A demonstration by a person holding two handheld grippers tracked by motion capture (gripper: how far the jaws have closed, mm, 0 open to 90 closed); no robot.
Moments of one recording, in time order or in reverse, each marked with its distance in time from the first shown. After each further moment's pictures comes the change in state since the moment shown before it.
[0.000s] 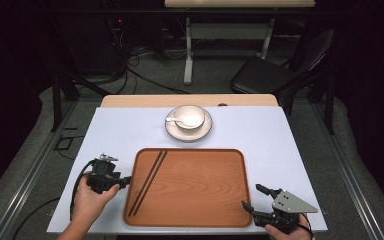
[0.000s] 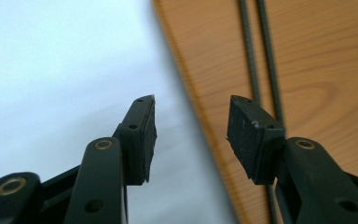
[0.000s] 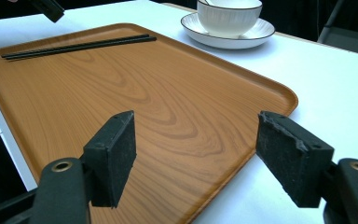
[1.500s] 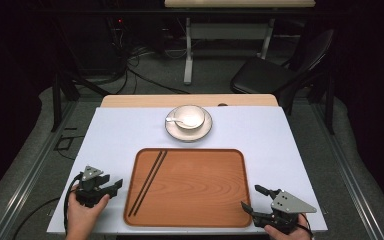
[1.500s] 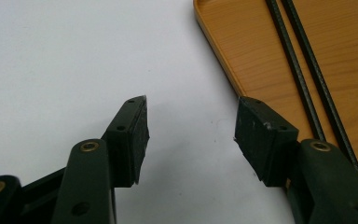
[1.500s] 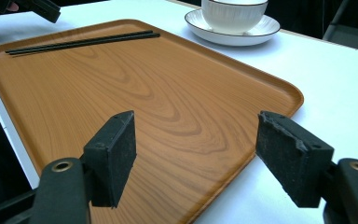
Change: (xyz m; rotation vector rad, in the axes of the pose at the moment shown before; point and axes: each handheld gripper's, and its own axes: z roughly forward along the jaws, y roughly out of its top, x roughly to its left) left arm 0.020 -0.046 0.010 -0.228 0.024 -0.005; right arm 0.001 -0.001 0.001 0.013 0.014 -0.005
